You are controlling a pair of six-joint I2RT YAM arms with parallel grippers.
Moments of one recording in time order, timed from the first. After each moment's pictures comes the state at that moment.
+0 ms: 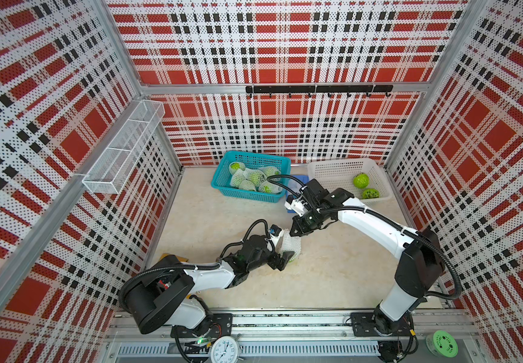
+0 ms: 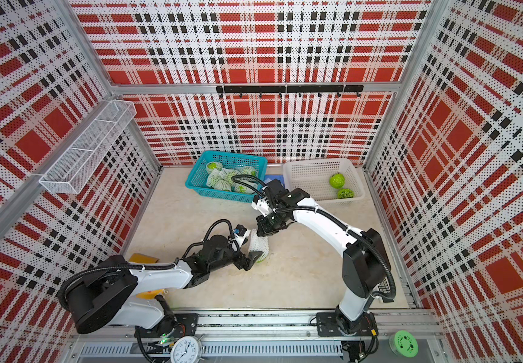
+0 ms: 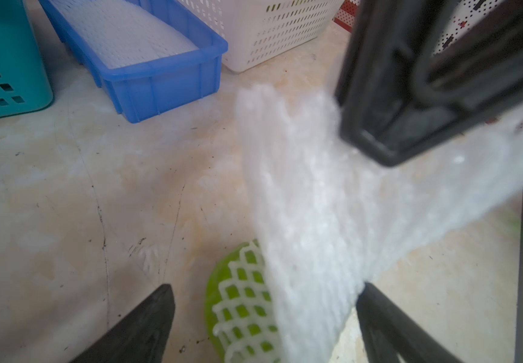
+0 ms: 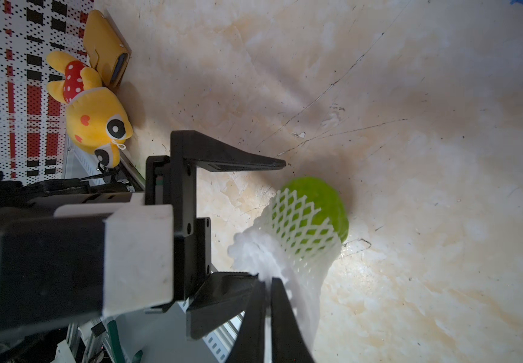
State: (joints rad) left arm -0.80 1.41 0.41 0.53 0.10 -0.19; right arm 0.65 1.70 1.46 -0.95 -0.46 0.20
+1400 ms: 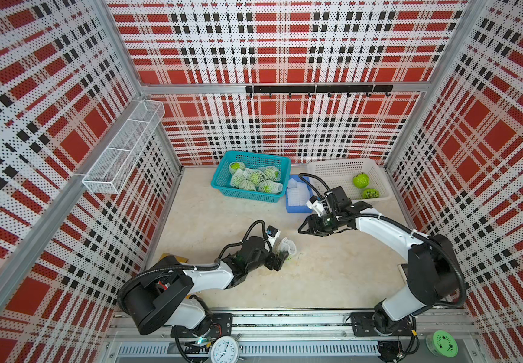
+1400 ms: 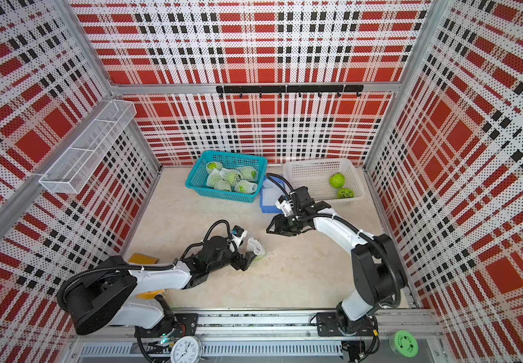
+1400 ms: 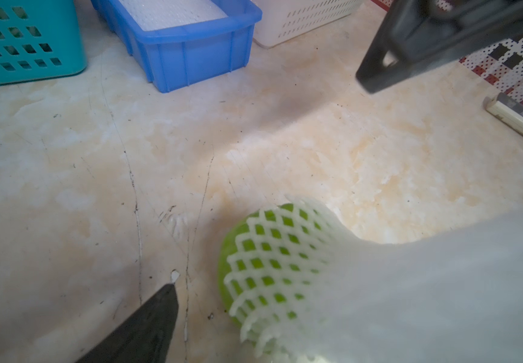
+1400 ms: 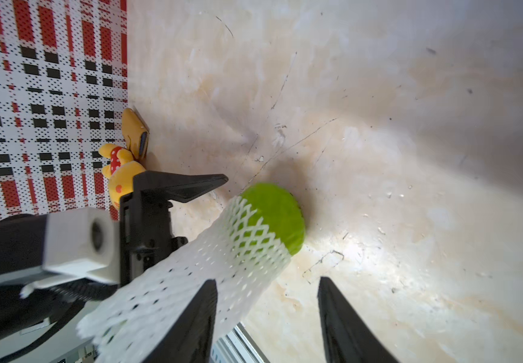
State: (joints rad) left arm -0.79 1.40 0.39 0.47 0.04 -0.20; right arm 0.45 1.63 1.11 -0.57 -0.64 0.38
